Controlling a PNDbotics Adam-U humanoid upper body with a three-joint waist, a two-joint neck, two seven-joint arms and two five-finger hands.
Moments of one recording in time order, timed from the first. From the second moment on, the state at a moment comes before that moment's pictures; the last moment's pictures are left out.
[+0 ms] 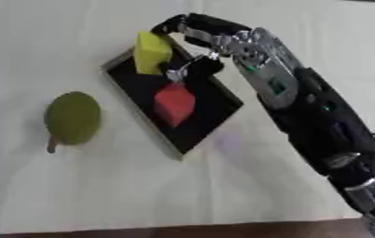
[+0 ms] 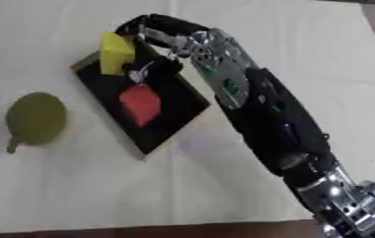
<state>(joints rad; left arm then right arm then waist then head) -0.32 0.34 0.05 -1.98 0.12 -0.24 0.18 -1.05 -0.24 0.34 -1.24 0.67 -0.08 0.49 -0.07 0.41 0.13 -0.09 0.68</state>
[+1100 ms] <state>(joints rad) -0.32 0.34 0.05 -1.98 0.12 -0.23 0.17 -1.04 -0.23 0.32 -1.19 0.67 -0.20 0.50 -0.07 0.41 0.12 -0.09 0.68</state>
